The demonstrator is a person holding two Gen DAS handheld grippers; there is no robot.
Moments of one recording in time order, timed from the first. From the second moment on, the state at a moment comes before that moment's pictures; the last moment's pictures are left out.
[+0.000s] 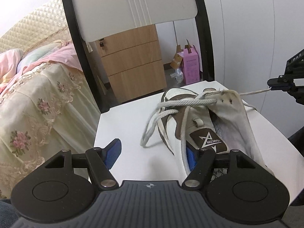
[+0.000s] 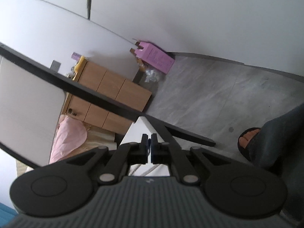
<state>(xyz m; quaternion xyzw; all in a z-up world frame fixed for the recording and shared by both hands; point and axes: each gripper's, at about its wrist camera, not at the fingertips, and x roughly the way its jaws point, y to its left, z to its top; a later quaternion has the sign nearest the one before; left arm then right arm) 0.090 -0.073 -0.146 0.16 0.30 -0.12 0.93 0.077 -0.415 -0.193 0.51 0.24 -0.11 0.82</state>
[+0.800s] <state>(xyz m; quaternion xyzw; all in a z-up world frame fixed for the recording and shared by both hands) 0.076 -0.093 -0.147 0.17 0.23 -0.09 0.95 0.101 -0.355 -0.168 0.44 0.26 -0.04 0.86</state>
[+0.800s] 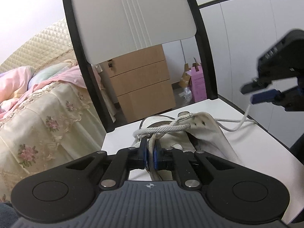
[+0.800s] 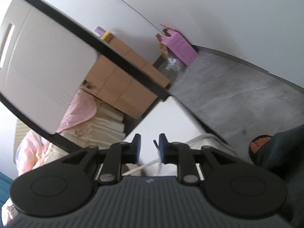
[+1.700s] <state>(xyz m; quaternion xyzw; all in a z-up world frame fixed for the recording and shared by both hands) 0.088 -0.088 -0.151 0.15 0.25 -0.11 0.95 0.137 -0.320 -0.204 0.57 0.34 0.09 0.74</state>
